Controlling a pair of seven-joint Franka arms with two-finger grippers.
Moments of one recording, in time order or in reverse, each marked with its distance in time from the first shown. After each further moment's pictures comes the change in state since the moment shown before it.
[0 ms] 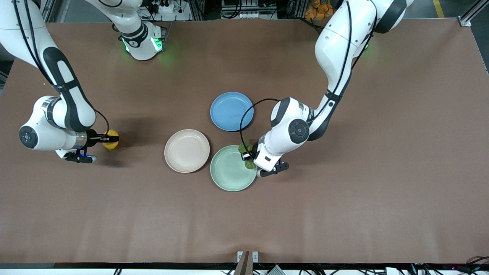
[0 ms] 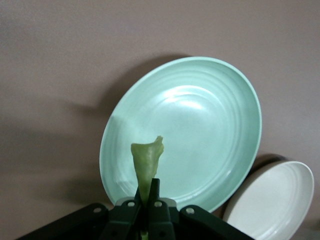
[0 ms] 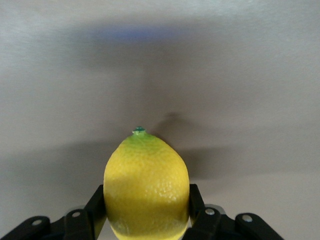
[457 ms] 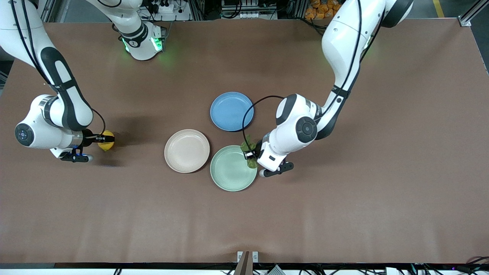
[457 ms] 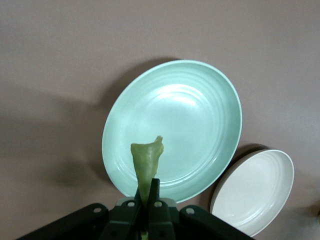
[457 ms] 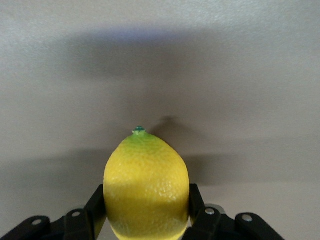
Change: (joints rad) left arm 0.021 -0.062 0.000 -0.002 0.000 -0.076 0.009; right arm -0.029 0.001 -0.010 -0.023 -0.018 0.063 -0.067
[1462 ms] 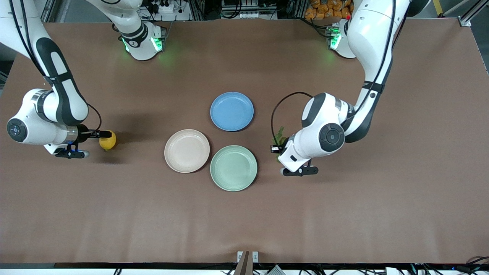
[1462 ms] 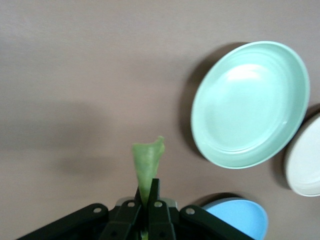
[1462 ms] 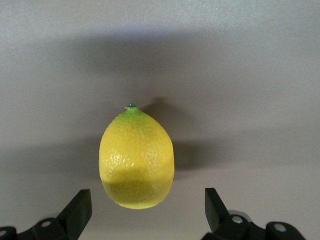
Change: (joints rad) left arm 0.116 -0.117 0.002 -0.034 0.161 -0.317 0.197; right arm -0.002 -0.066 -0.003 -0.021 -0.038 -0.057 -0.005
